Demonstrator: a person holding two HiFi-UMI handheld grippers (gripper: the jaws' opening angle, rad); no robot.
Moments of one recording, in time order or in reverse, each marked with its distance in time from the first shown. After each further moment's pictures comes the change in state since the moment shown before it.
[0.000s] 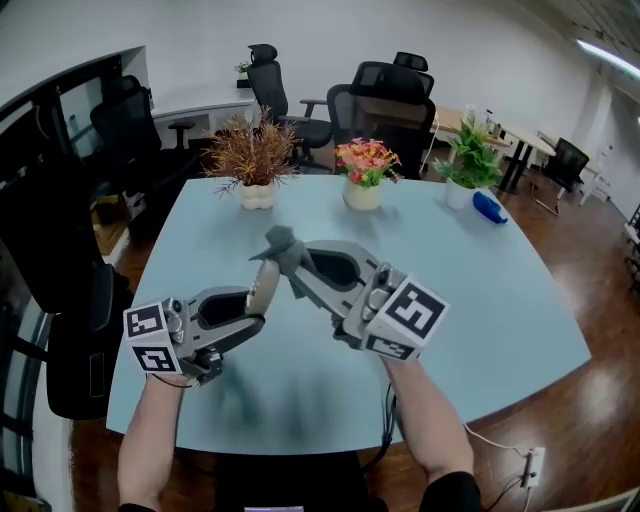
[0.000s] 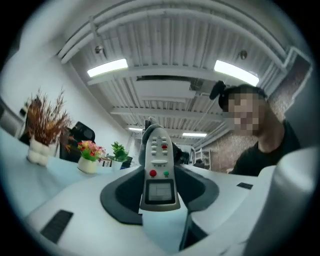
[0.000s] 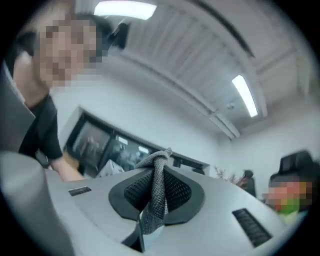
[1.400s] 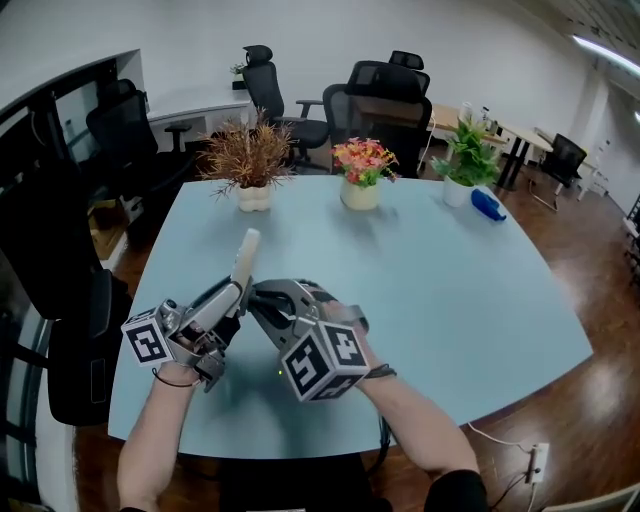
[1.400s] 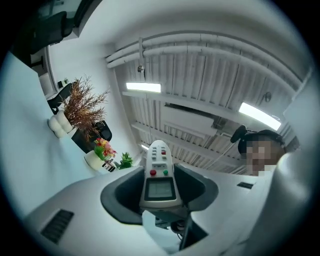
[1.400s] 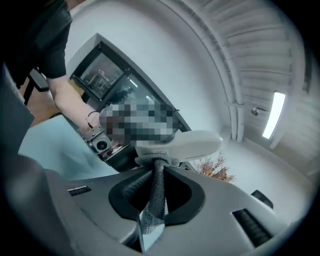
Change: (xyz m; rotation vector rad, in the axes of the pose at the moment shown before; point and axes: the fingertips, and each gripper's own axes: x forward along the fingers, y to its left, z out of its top) left arm -0.030 0.050 0.024 -0.410 -0.356 0.083; right arm 0.043 0.040 -0.111 -0.497 0.576 -0.057
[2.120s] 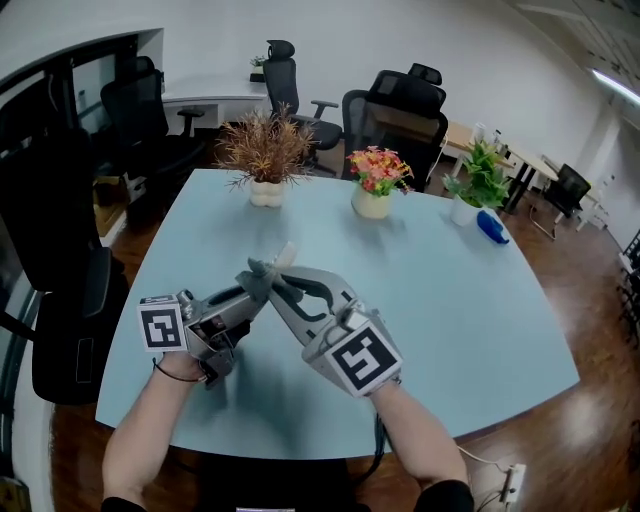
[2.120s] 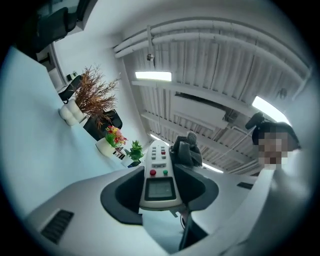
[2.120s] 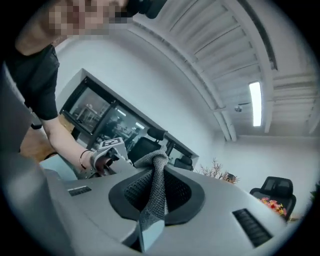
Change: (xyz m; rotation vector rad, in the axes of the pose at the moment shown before) left arm -0.001 0.025 -0.023 -0.053 0.133 0.117; right arm -0.022 -0.033 0.033 0.243 -0.286 -0.030
